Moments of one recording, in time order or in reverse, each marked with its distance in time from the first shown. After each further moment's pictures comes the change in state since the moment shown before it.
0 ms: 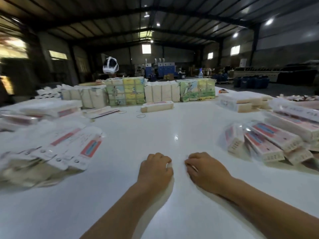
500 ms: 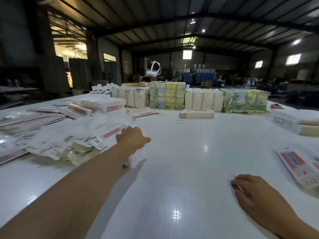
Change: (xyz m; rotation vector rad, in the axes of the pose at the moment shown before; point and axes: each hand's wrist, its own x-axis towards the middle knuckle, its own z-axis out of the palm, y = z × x) left_hand 0.046 -0.158 -0.116 0.193 0.031 -0.654; right_hand 0.002 0.004 0.005 0.050 0.080 -0.027
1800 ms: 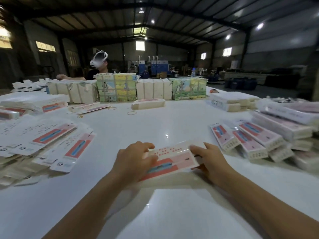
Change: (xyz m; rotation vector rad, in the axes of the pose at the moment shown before) left_hand -0.141 0.094 0.038 -0.387 -0.162 0.624; right_hand 0.000 -0.004 -0.039 1.380 0.090 0.600
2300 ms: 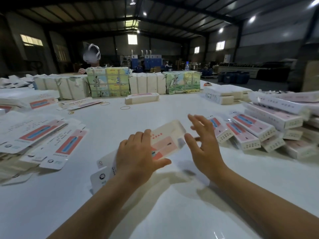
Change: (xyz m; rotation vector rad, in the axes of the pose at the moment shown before) left_hand 0.000 0.014 0.030 0.369 0.301 0.112; right_hand -0.013 0.005 0.004 -0.621 0.169 -0.737
